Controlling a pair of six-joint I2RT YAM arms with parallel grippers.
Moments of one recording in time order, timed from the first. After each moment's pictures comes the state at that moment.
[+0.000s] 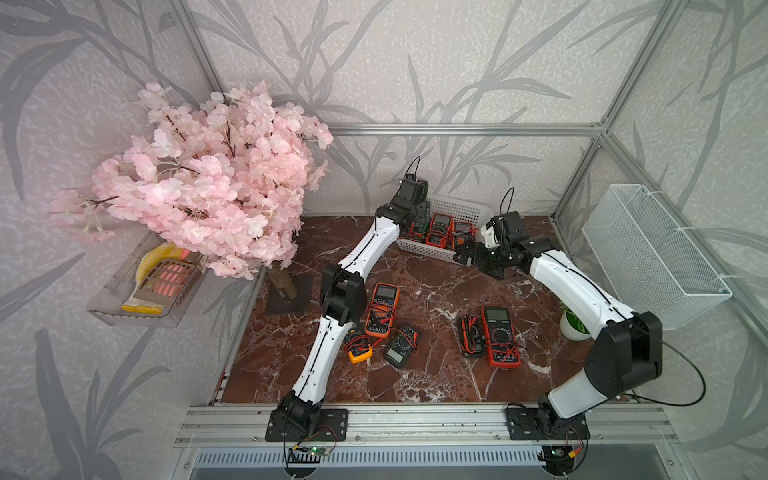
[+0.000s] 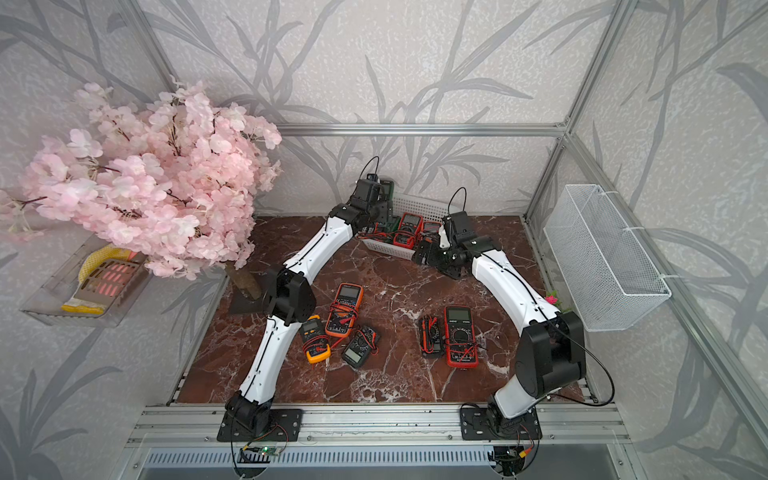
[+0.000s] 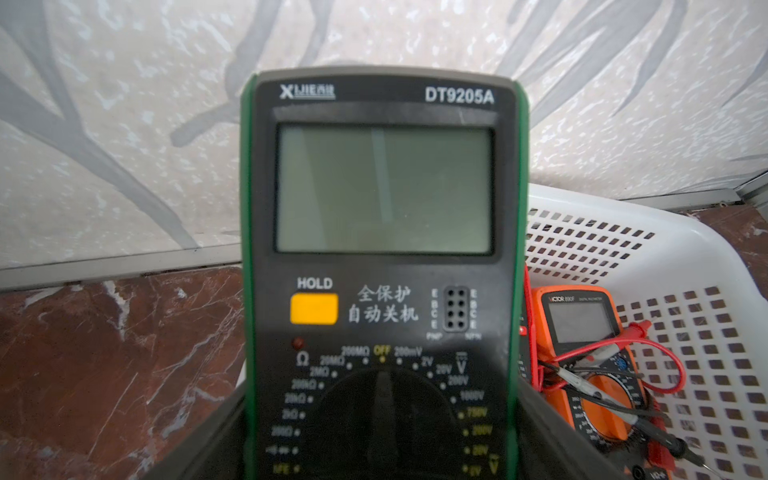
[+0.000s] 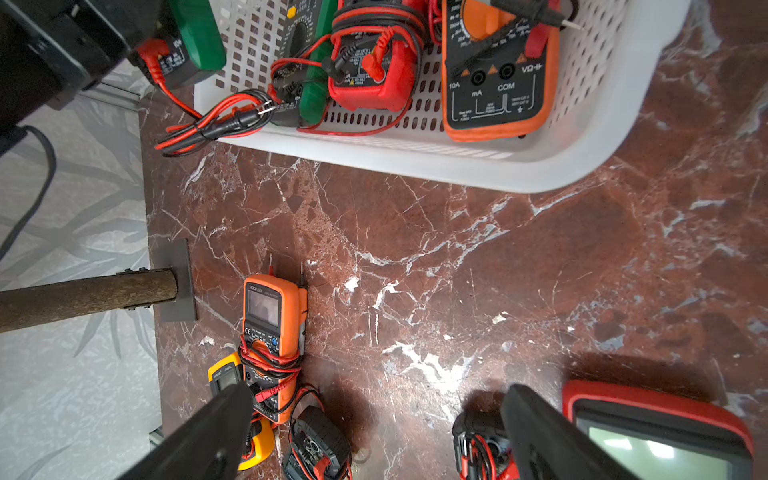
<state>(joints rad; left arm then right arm) -0.48 2.50 2.51 -0.62 -0.22 -0.24 0.31 1.59 1.38 -0.74 -0.29 0.61</state>
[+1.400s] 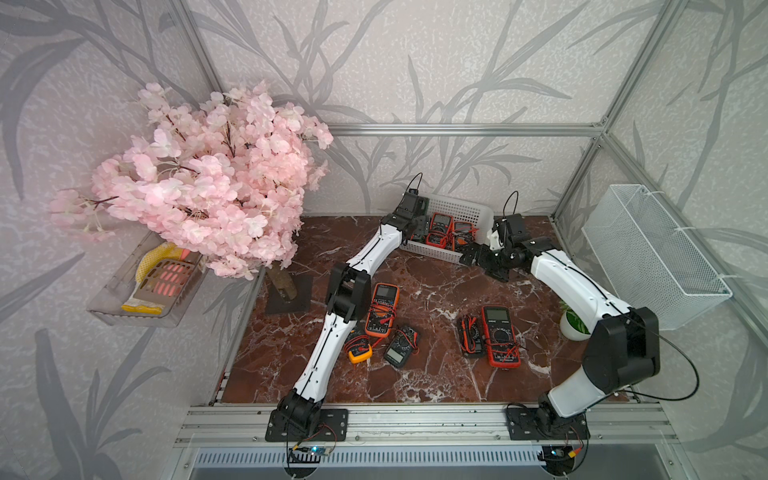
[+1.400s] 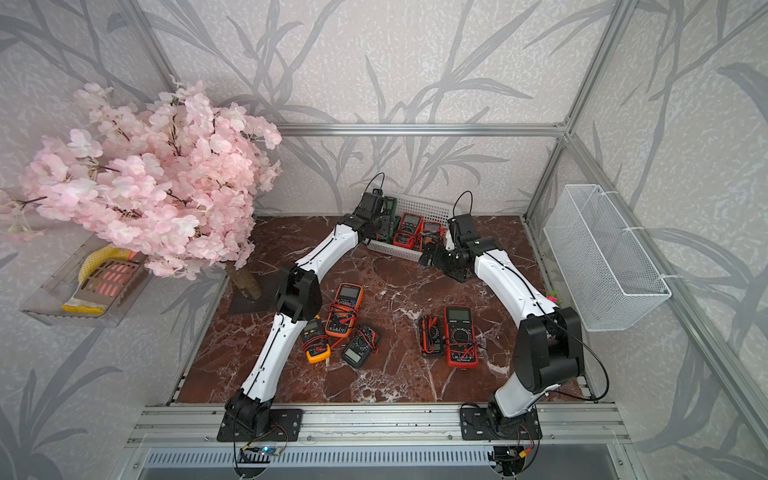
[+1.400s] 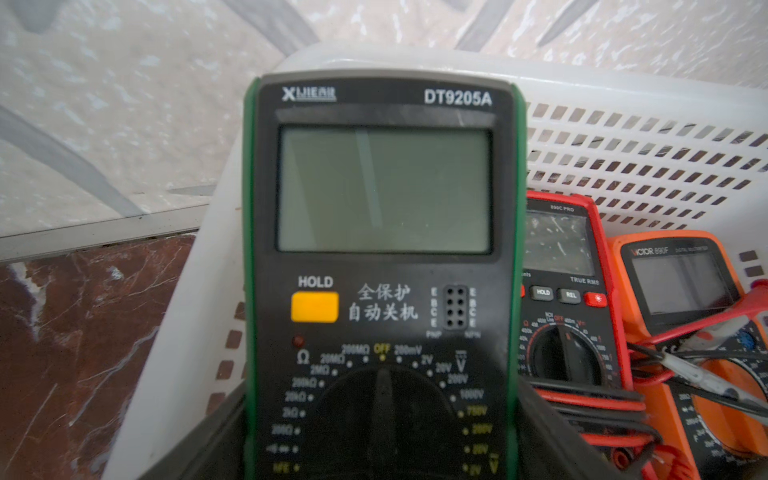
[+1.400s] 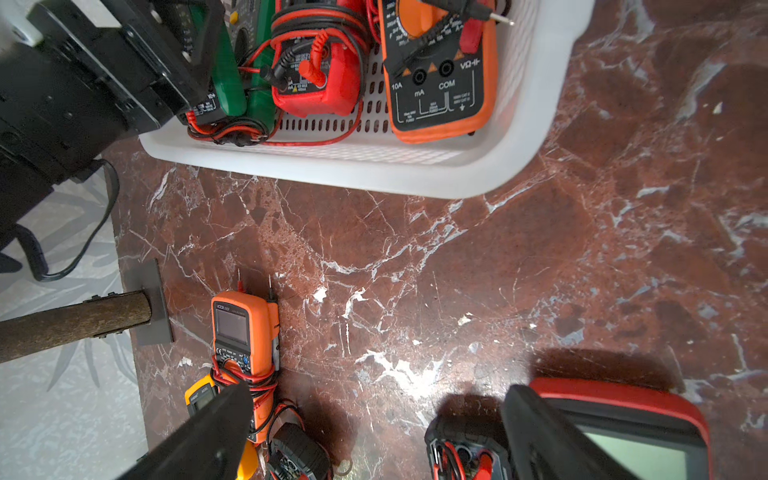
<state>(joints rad) -0.47 2.61 2.49 -0.58 -0.18 -0.22 0.26 1.61 1.35 -0.74 -0.27 0.62</state>
